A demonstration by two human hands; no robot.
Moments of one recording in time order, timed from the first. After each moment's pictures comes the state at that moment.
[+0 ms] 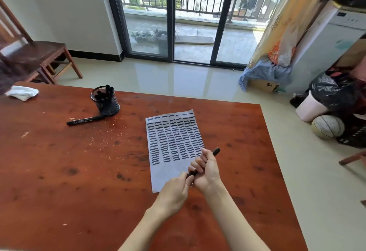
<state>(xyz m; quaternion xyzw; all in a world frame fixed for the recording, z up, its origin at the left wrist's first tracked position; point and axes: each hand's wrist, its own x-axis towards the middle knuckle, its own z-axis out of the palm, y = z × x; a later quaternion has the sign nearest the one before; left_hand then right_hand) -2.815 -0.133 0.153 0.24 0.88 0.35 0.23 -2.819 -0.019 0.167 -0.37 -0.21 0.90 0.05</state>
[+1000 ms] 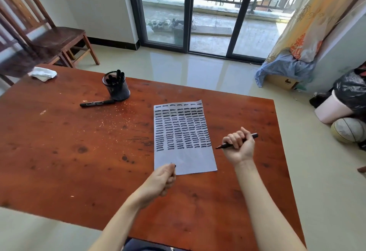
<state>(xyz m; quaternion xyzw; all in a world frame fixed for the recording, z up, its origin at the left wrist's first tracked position) -2.810 -0.171 0.156 0.04 0.69 0.60 0.40 -2.824 0.078 0.154 -0.28 -0.10 0.95 0.13</state>
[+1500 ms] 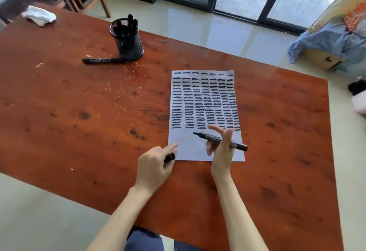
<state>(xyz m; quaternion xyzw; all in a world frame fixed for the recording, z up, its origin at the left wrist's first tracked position) -2.828 -0.204 0.069 0.15 0.93 0.32 -0.02 -2.827 -0.037 0.070 -0.25 -0.59 0.76 0.15</state>
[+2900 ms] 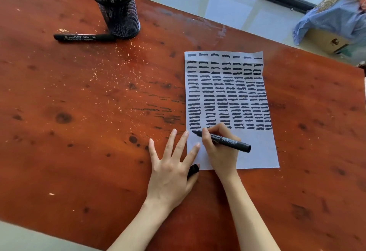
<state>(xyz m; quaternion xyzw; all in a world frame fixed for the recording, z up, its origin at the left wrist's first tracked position) -2.848 -0.198 0.028 0.24 0.96 0.13 0.06 -2.873 -0.058 0.021 -0.11 -0.83 0.52 0.20</state>
